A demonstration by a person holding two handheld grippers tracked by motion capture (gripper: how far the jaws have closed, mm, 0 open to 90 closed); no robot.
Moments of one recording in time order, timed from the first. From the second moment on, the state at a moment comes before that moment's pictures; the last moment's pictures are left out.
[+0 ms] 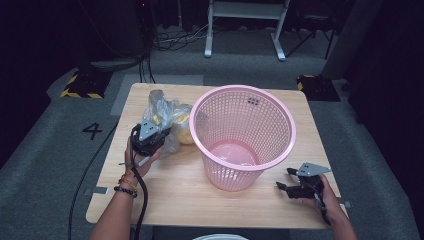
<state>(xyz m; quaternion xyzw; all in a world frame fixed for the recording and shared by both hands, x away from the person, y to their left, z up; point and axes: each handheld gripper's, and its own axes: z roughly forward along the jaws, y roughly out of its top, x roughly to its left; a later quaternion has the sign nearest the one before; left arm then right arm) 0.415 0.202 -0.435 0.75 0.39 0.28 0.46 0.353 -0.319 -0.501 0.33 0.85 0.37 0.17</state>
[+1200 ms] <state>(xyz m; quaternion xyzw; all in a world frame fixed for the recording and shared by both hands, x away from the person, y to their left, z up) 0.412 0.197 -0.435 0.77 0.45 0.23 0.38 0.354 -0.322 -0.503 0.33 0.85 0.38 0.16</state>
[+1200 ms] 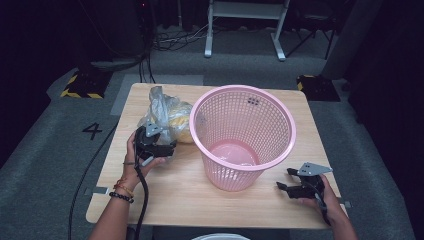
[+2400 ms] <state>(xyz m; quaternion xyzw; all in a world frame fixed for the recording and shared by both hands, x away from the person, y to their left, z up) 0.341 0.221 -0.482 0.83 0.43 0.20 0.31 0.354 -0.322 -0.503 0.33 0.85 0.38 0.16</state>
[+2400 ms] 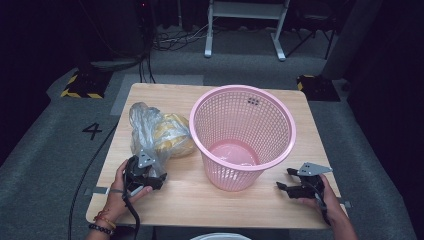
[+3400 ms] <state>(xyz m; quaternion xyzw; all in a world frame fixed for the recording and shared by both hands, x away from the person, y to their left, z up) 0.323 0.240 -0.504 0.81 0.44 0.18 0.34 0.355 -0.322 -0.503 0.33 0.85 0.38 0.16</state>
